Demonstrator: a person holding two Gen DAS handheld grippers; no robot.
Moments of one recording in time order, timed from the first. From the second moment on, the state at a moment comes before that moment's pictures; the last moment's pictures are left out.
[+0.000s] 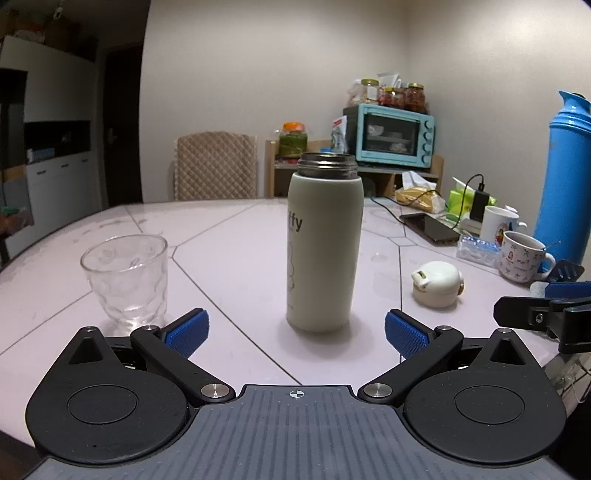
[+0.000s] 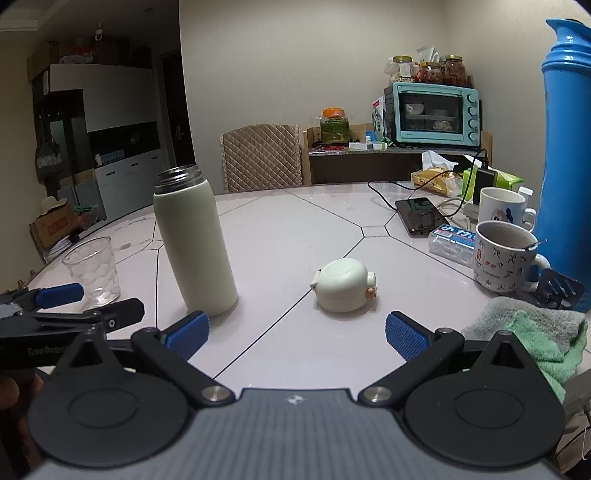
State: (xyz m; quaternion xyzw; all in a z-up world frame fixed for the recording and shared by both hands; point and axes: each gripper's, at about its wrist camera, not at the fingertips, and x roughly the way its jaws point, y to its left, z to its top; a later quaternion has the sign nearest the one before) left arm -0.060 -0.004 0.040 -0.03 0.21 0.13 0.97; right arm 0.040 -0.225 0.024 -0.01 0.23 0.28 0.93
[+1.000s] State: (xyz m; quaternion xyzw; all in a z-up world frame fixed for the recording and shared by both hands) left arm -0.064 -0.008 0.035 -0.04 0.23 0.14 0.96; right arm 0.036 -0.229 0.022 -0.02 0.23 0.28 0.93
